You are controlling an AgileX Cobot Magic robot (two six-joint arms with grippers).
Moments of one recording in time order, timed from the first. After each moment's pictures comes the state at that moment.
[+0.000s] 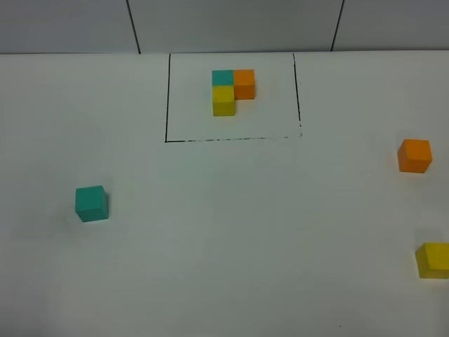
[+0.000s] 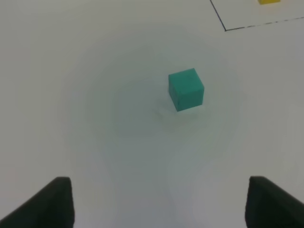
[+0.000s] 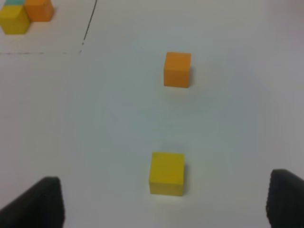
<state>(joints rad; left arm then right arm) -0.04 -0.01 -0.51 -0.08 1.06 0.13 0.03 0.01 -0.50 0.00 1.07 -0.02</state>
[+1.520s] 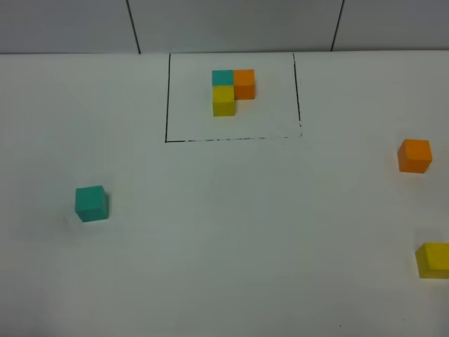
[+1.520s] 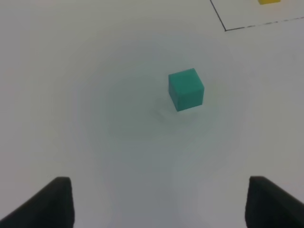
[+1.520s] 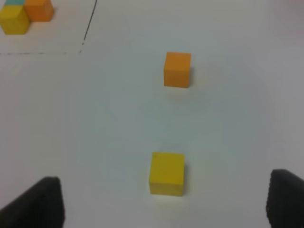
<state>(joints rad) -0.04 -0.01 -0.51 -0.08 1.06 0.13 0.03 0.01 -0.50 0.00 1.07 -0.02</state>
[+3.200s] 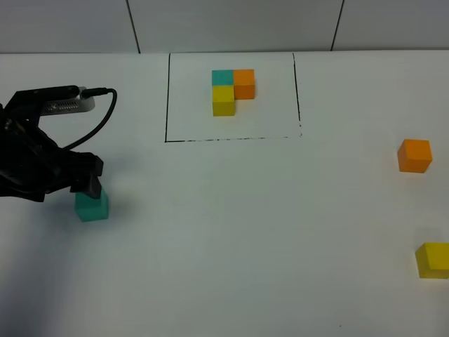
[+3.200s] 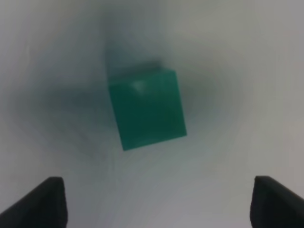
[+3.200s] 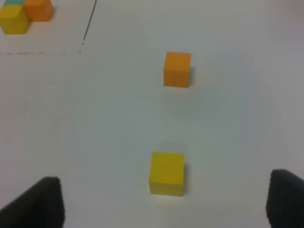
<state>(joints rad) -0.14 1.61 -0.96 -0.20 0.72 -0.03 0.03 0.01 -0.50 0.00 1.07 -0.02</state>
